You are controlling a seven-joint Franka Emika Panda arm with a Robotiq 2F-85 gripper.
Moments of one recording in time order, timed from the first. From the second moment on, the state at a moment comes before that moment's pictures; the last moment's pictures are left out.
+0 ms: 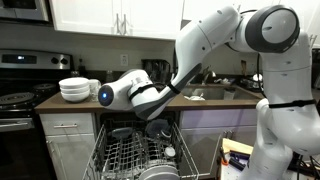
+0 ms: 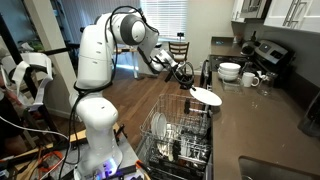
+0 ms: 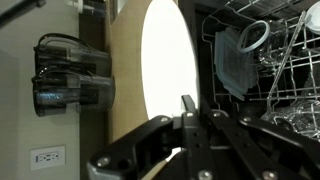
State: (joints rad) arm 0.24 0.33 0.12 -1.96 -1.11 1.68 0.58
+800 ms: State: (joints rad) arm 0.23 0.34 0.10 -1.96 -1.11 1.69 0.58
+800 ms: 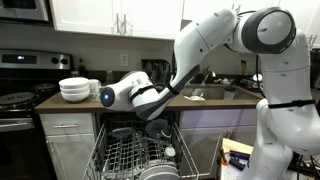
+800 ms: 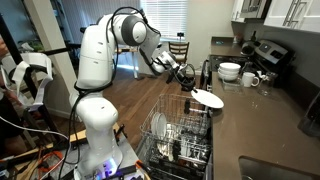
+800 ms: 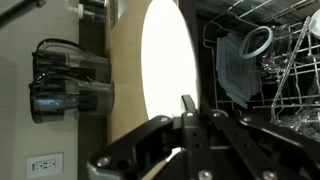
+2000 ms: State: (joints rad) arm 0.19 0.36 0.09 -1.98 -1.24 1.85 0.58
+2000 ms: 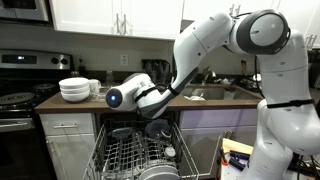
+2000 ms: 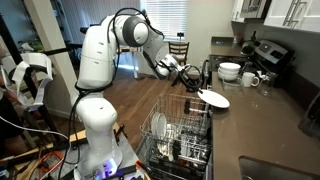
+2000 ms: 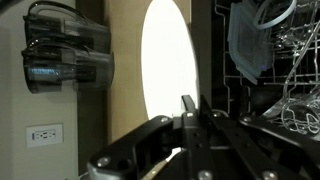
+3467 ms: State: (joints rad) arm 0.14 0.37 0.06 -1.98 -1.29 1.98 0.58
